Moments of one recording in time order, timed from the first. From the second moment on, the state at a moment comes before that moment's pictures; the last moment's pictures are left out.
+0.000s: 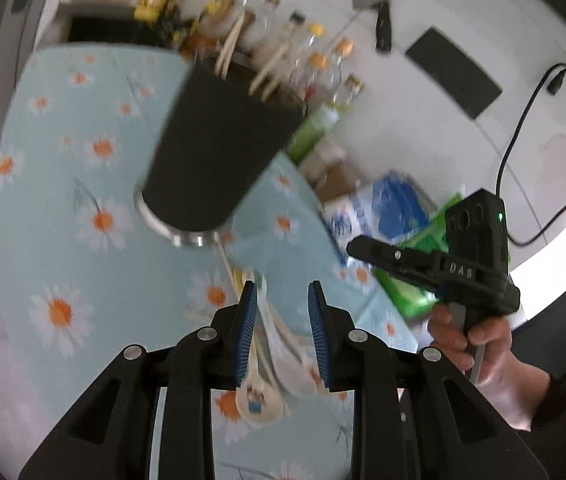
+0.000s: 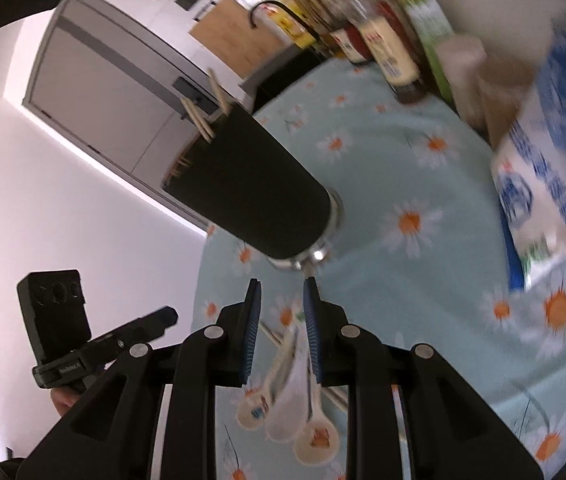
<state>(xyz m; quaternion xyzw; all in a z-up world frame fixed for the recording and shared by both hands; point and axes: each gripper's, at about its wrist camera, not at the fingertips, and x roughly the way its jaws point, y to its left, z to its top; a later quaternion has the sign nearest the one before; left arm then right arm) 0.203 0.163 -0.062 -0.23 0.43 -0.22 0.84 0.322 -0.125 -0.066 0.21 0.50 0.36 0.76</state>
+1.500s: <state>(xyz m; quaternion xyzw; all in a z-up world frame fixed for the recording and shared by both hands) 0.253 0.160 -0.176 -0.32 0.58 -0.34 0.67 0.299 -0.151 -0.118 0.22 0.59 0.37 0.69</state>
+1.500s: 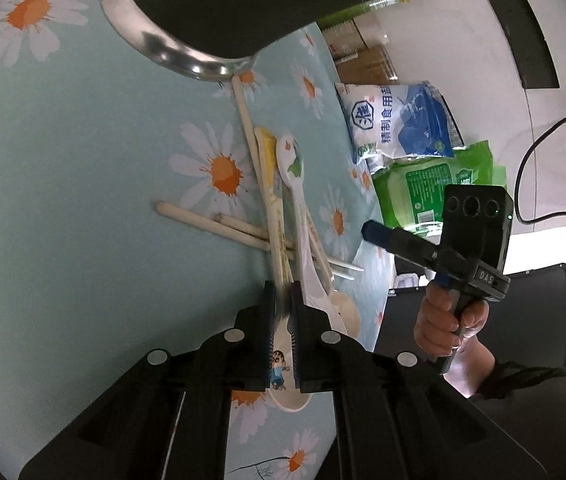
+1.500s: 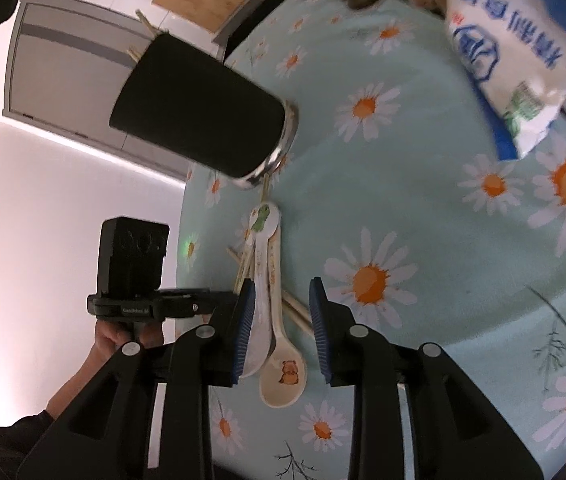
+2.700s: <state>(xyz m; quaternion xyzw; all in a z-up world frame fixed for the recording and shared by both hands) 0.205 0.204 -0.154 -0.38 0.49 -0.30 0.72 0.351 -0.079 -0.153 0.12 0.66 0.44 0.61</state>
